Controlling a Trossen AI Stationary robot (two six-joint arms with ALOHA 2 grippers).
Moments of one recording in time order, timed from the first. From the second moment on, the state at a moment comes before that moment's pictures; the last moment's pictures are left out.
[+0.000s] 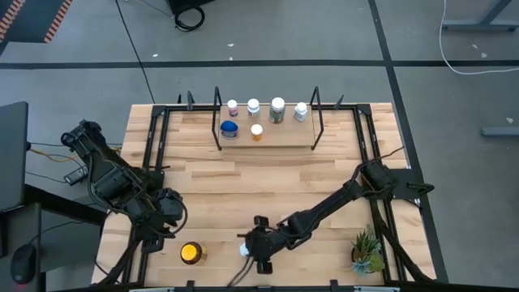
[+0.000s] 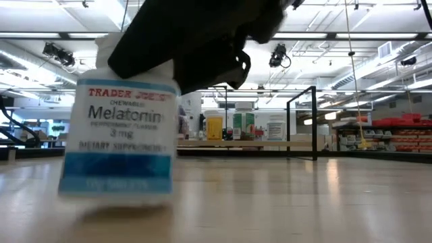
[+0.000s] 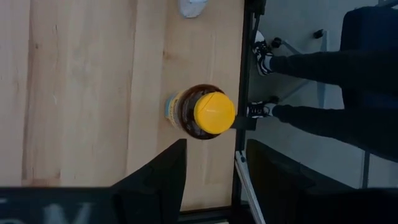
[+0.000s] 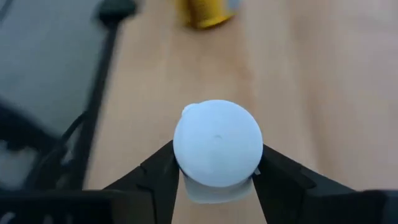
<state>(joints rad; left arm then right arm) -0.79 1.22 1.38 -1.20 -0.03 -0.90 0.49 2.15 1.54 -0.19 0.19 0.45</state>
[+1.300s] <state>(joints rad) -0.71 1.22 1.38 -1.28 -0.14 -1.16 -0.29 1.83 1.51 -0.80 0.40 0.62</state>
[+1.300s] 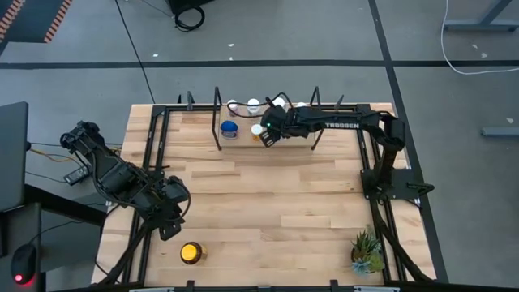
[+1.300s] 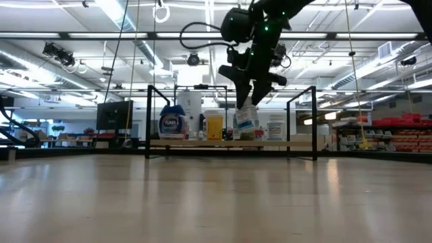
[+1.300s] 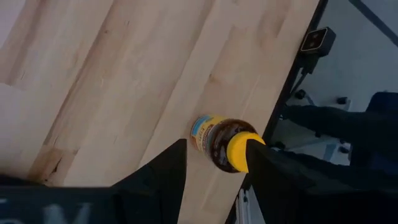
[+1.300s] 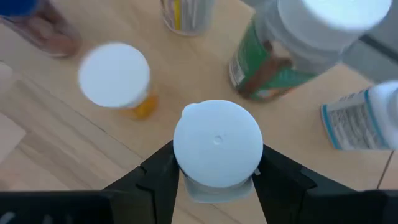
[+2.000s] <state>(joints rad) -0.71 1.22 1.38 -1.28 -0.17 -1.23 -0.25 1.69 1.18 -0.49 0.42 0.68</state>
